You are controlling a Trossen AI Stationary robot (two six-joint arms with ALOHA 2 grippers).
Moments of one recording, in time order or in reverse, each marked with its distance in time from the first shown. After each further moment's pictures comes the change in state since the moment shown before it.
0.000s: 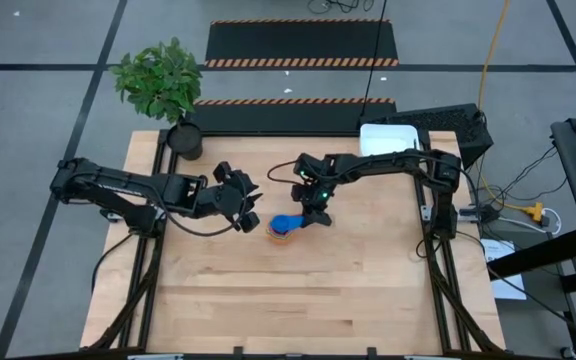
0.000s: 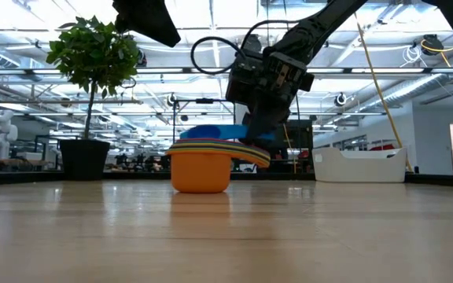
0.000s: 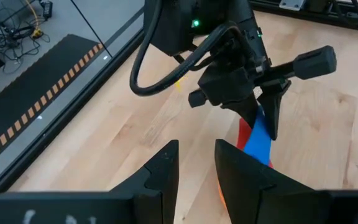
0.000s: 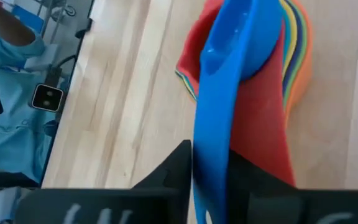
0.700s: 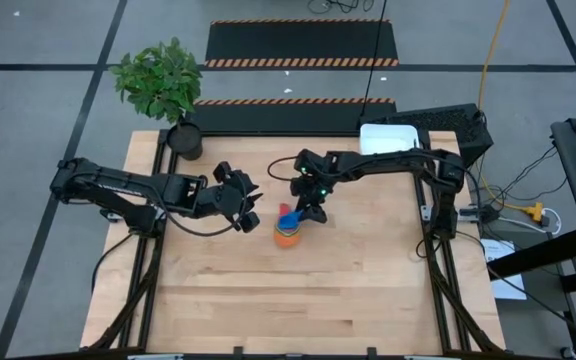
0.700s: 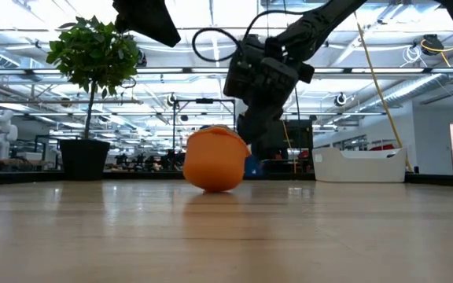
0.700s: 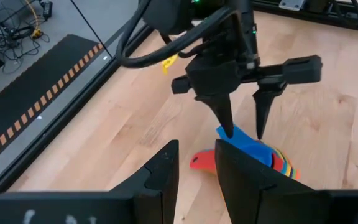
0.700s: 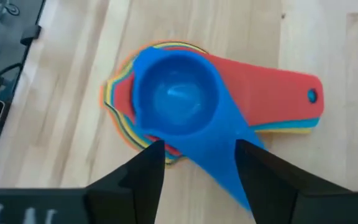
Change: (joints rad) left arm 0.000 0.000 0.000 0.001 0.000 0.000; right arm -0.003 -0.039 0.000 0.050 0.182 0.002
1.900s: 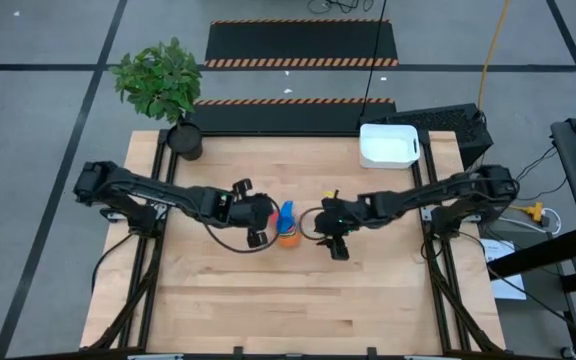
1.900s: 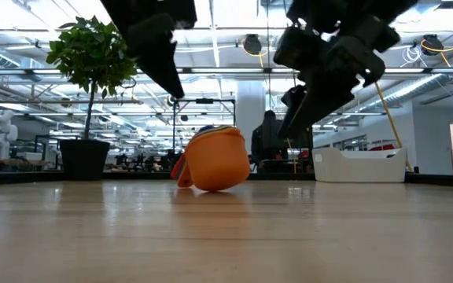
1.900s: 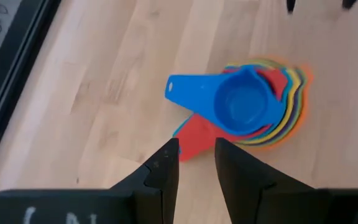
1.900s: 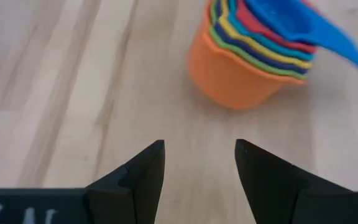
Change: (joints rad) left arm 0.007 0.237 -0.001 -0.036 0.144 0.129; right arm 0.348 -0.364 -0.429 0.273 0.516 0.181
